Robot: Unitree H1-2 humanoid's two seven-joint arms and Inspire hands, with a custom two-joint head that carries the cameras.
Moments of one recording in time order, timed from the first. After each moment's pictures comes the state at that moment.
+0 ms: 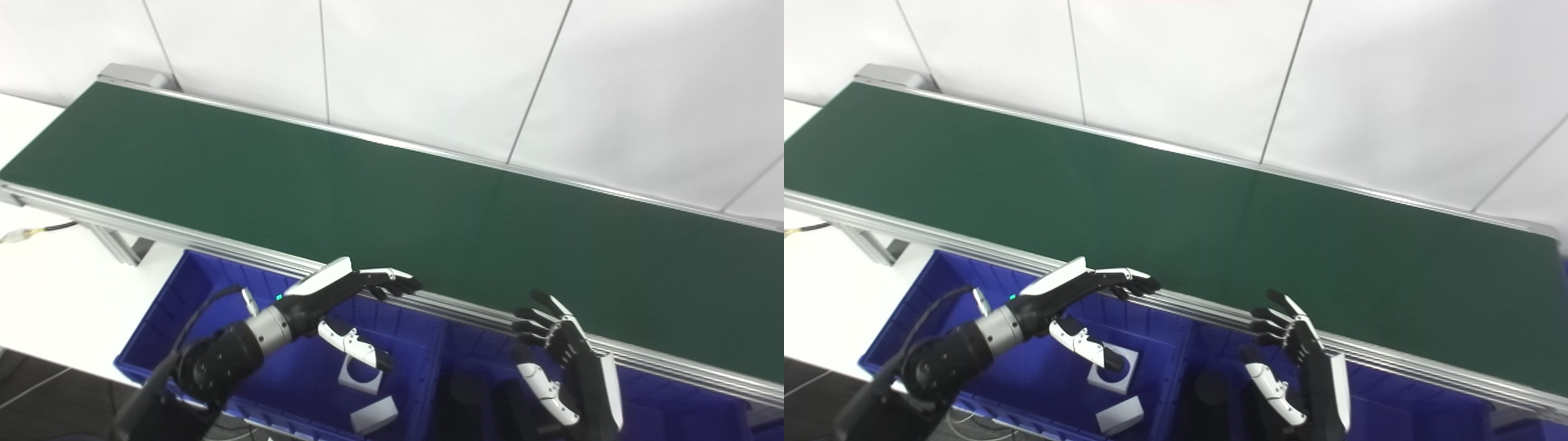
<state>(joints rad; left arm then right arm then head) 0.11 0.28 -0.25 -0.19 0.19 -0.13 -0.38 0.27 -0.05 0.18 -0.06 -0.14 -0.32 0.02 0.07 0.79</state>
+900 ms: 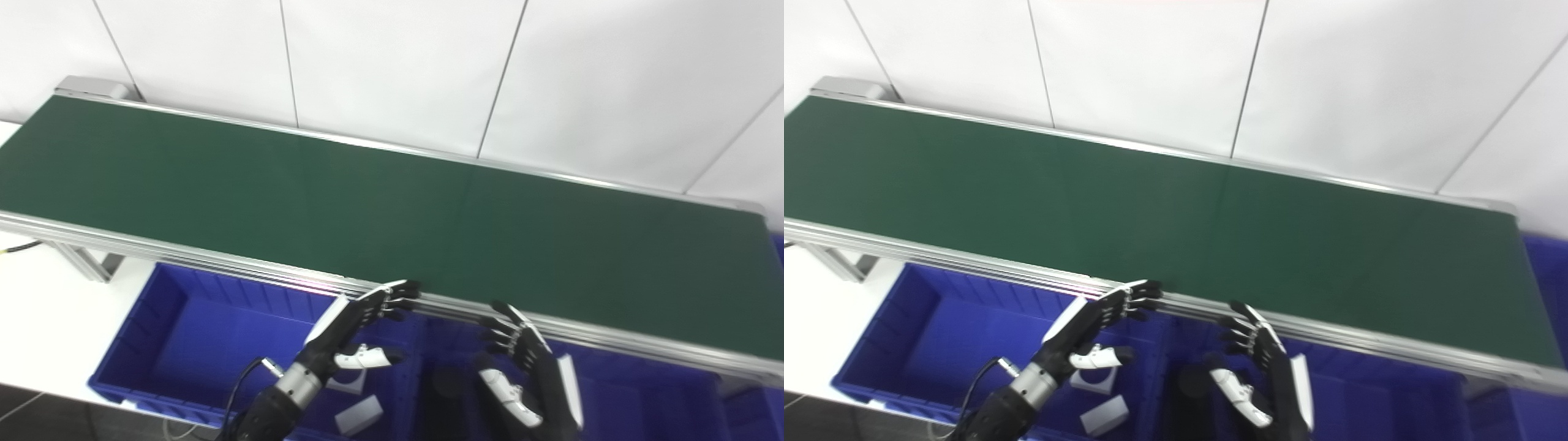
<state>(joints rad) 0.13 0.07 -0.24 0.26 0.12 -0.42 -0.20 0.30 -0.02 0.20 0.04 -0.19 -0.37 0.00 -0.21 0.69</state>
